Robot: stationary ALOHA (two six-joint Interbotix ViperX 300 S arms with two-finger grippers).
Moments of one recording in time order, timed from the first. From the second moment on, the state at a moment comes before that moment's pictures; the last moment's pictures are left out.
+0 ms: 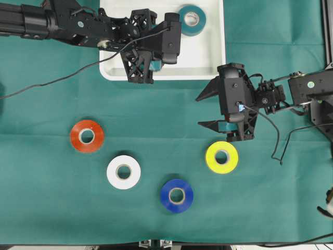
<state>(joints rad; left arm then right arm) 0.23 0.29 0.36 -0.02 0.27 0.35 0.08 -0.20 0.91 -0.30 0.00 0.40</state>
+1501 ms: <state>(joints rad) 0.09 0.11 0.44 -0.02 0.36 0.35 0.08 -0.20 0.91 -0.30 0.00 0.40</state>
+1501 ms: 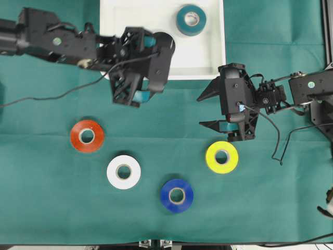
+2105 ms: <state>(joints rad) -0.05 0.07 0.52 -0.02 0.36 0.19 0.08 -0.20 0.91 -0.30 0.00 0.40</state>
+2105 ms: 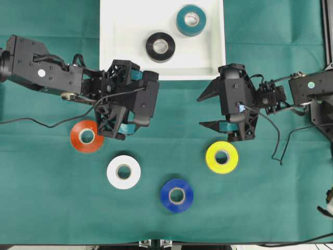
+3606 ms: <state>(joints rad) -0.10 0.01 0.64 -0.02 0.29 0.05 0.21 -0.20 0.90 -0.29 0.00 0.46</state>
